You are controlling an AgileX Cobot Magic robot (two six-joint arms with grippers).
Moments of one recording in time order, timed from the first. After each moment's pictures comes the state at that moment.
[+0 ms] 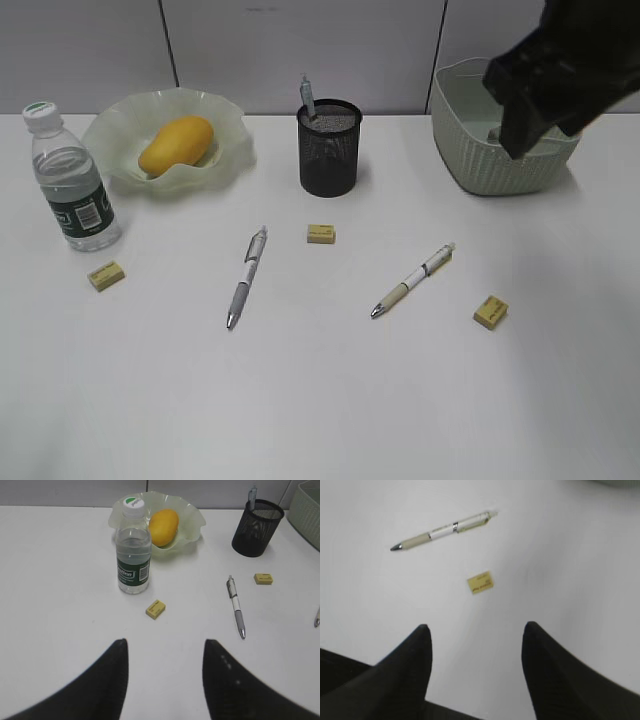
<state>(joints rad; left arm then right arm) -0.17 0.24 -0.50 -0.06 0.79 -0.09 0.47 1.60 -1.45 -0.07 1.21 0.04</state>
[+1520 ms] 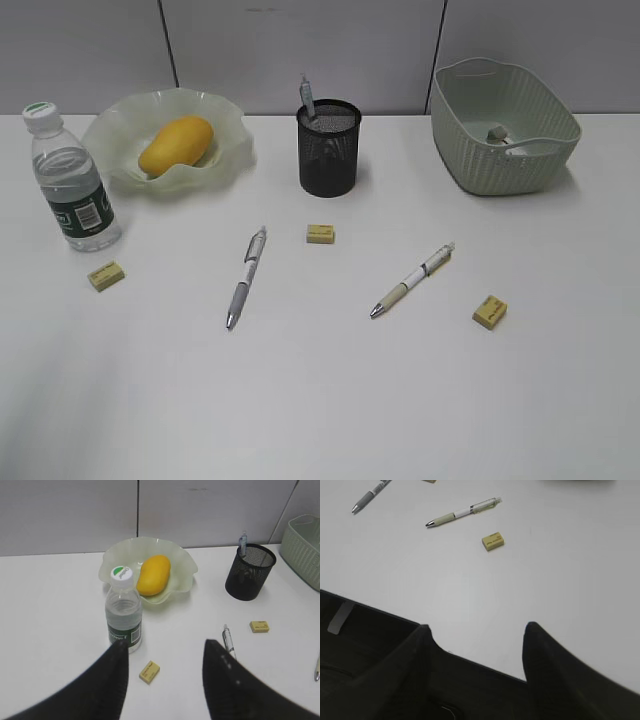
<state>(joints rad) -0.17 0.62 -0.70 -0.12 0.57 0.01 0.47 0.19 -0.55 -0.01 1.09 0.10</state>
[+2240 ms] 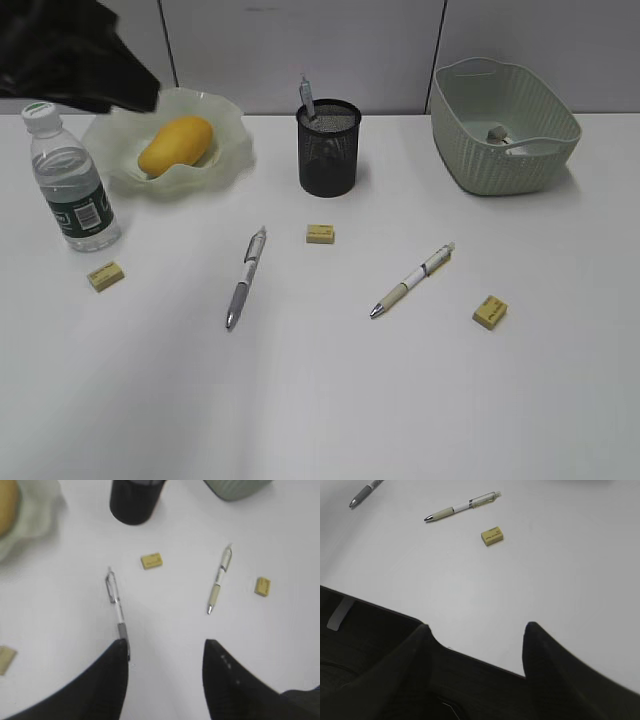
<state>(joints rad) -0.46 1.30 -1.14 -0.29 0.76 0.03 0.47 0.19 -0.55 -0.01 1.10 0.10</state>
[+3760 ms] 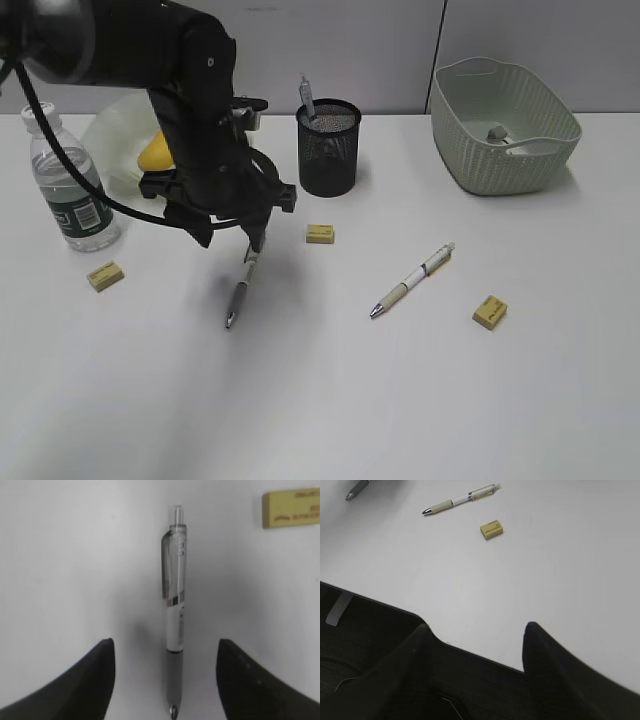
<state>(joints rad) -0.59 2.08 -1.55 0.07 0.94 -0.47 0.47 0.19 -0.54 -0.01 1.10 0.10</state>
